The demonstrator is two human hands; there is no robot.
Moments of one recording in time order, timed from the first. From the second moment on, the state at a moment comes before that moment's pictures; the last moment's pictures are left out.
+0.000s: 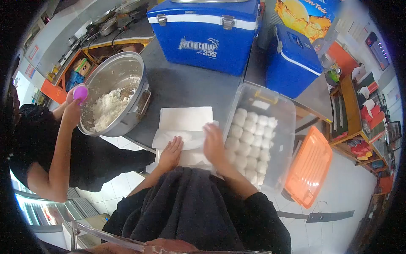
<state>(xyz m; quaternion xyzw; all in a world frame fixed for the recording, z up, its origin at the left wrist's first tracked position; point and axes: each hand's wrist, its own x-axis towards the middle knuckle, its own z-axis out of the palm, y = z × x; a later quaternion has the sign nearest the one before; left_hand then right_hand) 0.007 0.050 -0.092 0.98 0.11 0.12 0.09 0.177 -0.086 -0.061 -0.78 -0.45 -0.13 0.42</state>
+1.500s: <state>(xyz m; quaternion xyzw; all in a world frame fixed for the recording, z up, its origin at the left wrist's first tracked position) 0.038 0.070 -0.109 0.82 0.28 0.36 0.34 0.157 -0.068 -0.108 -0.80 -0.52 0.04 0.30</state>
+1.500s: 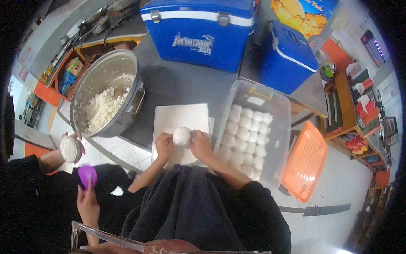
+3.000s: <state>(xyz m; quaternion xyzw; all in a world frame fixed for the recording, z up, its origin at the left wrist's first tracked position) 0.044 0.054 -0.014 0.94 -0.05 0.00 0.32 0.300 -0.288 -0.217 -0.84 -0.11 0.50 0.16</state>
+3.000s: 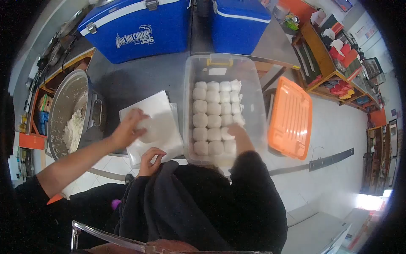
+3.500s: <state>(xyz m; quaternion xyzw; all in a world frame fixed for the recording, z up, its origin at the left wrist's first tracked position) -0.033 0.051 -0.088 0.96 0.12 0.09 0.25 0.177 -0.128 -0.083 -0.70 -0.55 0.16 0.43</state>
